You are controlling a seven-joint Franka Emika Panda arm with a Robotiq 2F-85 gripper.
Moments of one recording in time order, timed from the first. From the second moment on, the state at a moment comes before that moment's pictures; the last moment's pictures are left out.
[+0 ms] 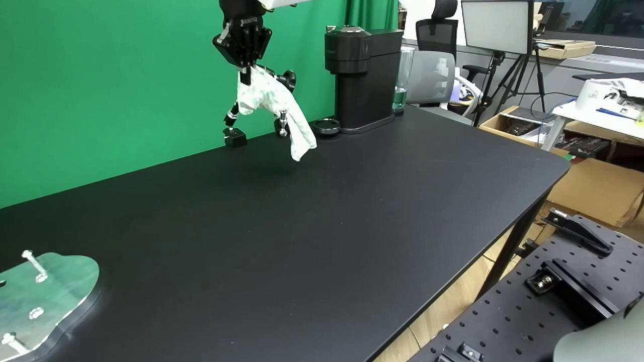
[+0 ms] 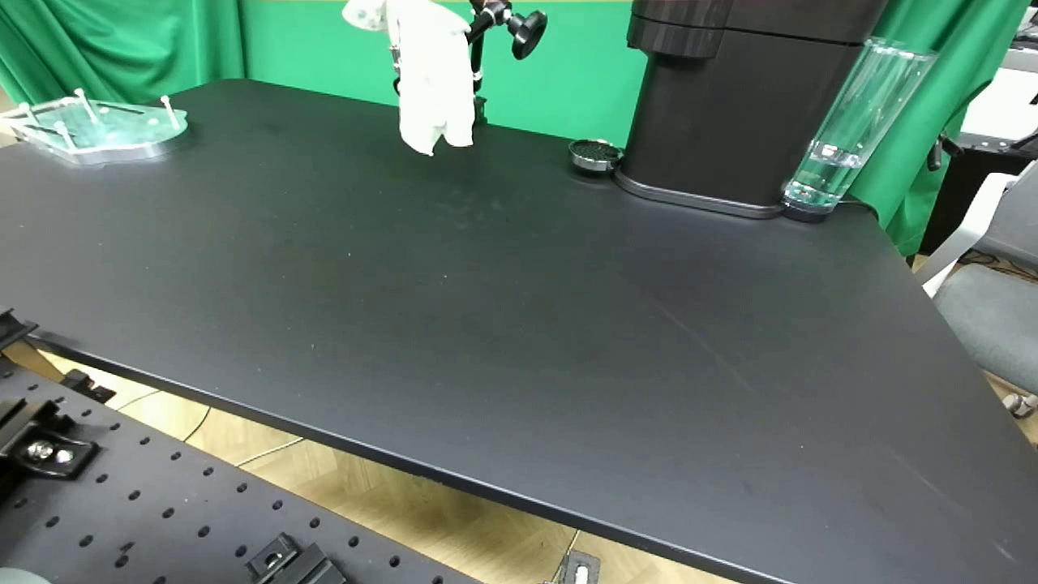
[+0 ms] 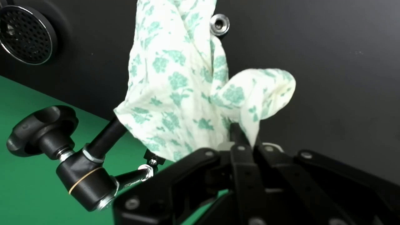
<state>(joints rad) 0.12 0.23 0.12 -1.99 -0.06 2.47 -0.26</state>
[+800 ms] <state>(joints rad) 0.10 0.44 0.11 -1.87 -0.06 2.35 -0.26</state>
